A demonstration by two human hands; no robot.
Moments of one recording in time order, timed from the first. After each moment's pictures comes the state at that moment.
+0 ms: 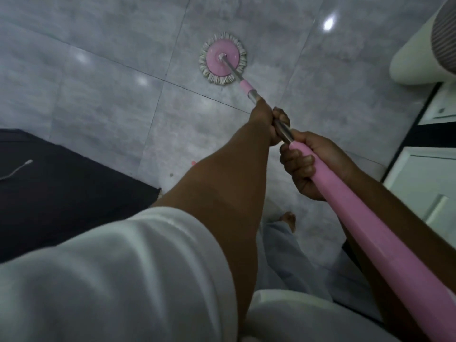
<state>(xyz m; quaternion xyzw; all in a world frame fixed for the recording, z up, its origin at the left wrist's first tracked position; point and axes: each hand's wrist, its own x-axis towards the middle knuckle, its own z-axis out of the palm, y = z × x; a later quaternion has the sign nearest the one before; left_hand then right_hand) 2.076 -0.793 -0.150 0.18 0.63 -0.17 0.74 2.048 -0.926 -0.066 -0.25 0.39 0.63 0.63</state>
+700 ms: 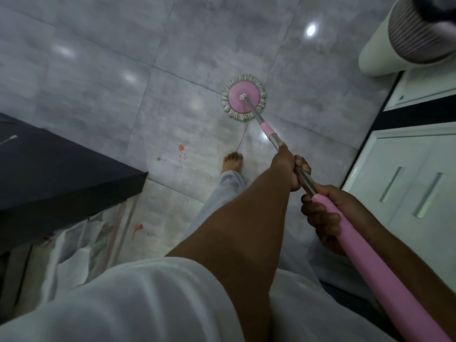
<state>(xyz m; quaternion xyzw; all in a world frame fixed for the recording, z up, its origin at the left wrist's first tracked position) 1.940 -0.951 -0.104 0.15 0.61 -0.28 0.72 1.916 -1.073 -0.003 -0.27 0.44 0.63 0.58</state>
